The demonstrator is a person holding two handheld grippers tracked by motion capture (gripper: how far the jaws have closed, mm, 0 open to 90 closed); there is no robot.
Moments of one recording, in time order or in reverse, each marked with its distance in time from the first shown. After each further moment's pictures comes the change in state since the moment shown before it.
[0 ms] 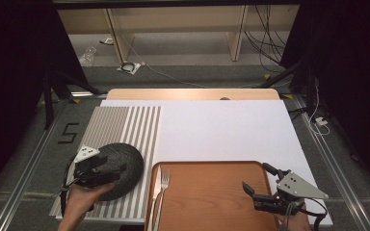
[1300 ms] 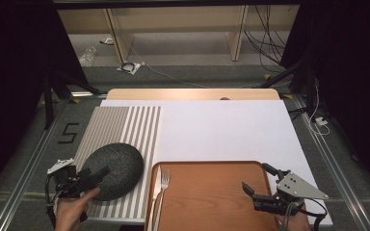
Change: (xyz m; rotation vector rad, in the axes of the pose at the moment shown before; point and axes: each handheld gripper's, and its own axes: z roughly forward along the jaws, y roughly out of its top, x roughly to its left) left arm 0.041 -0.036 -0.017 -0.062 0.084 -0.325; right arm 0.001 0.000 -0.001 0.001 0.000 -0.006
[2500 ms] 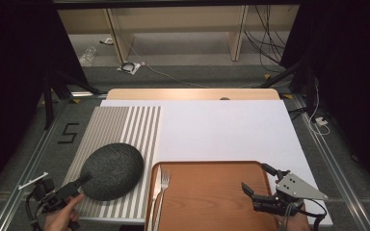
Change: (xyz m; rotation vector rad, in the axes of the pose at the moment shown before) left arm 0.048 -0.024 -0.020 -0.037 -0.001 -0.420; right arm 0.002 0.001 0.000 0.000 0.002 -0.006
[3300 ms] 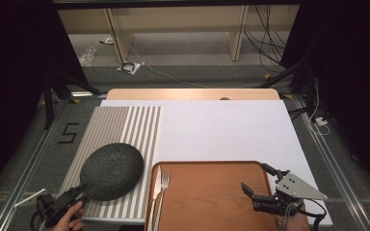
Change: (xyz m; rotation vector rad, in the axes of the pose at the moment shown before) left arm 0.027 -0.028 -0.003 0.070 -0.135 -0.372; right arm 0.000 0.000 0.000 -0.001 0.000 0.001
